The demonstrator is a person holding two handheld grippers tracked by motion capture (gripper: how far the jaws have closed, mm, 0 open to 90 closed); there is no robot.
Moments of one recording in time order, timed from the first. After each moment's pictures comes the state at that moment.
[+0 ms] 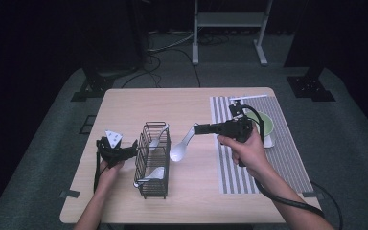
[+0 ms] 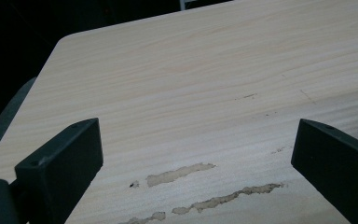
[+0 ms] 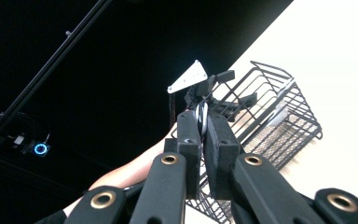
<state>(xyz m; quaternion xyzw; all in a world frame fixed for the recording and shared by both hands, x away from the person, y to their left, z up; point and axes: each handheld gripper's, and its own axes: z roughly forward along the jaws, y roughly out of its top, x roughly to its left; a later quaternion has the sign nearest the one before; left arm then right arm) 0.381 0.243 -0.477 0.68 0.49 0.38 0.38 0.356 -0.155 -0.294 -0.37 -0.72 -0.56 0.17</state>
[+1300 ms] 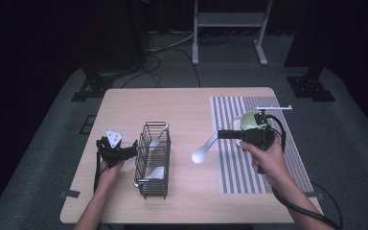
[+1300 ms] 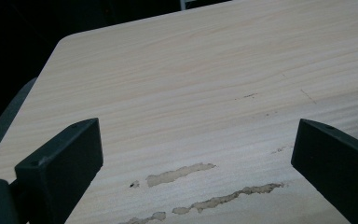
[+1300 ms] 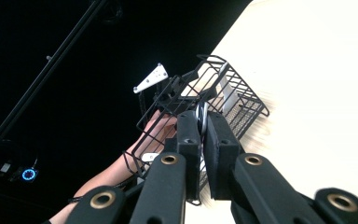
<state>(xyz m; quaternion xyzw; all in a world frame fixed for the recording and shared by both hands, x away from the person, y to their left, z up) 0.381 0.242 -0.476 0.69 0.49 0.38 0.37 0.352 -0.217 -0.330 -0.43 -0.68 -0.57 0.16</state>
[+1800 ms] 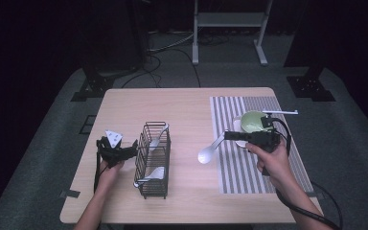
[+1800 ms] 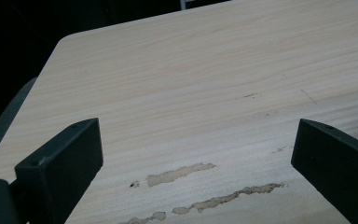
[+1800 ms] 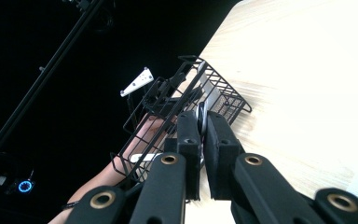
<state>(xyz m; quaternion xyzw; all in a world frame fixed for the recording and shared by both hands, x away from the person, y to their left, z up) 0.381 0.242 -0.477 0.68 0.49 0.38 0.37 0.354 -0.237 -0.347 -0.45 -0.67 -0.57 0.16</state>
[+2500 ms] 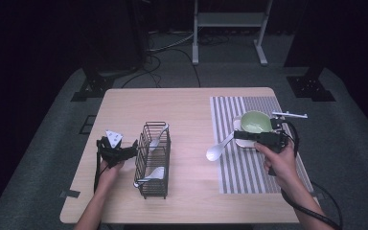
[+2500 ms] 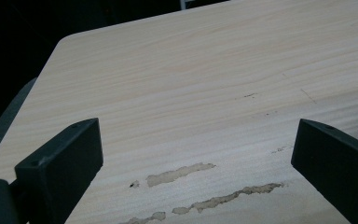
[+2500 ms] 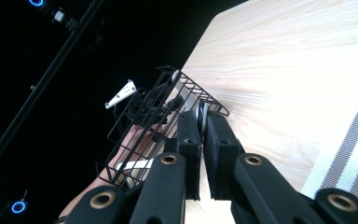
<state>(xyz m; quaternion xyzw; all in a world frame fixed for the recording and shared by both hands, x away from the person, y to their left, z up) 0.381 0.242 -0.477 0.69 0.49 0.38 0.37 0.358 -0.264 -0.362 -0.48 -0.64 -0.58 0.15</state>
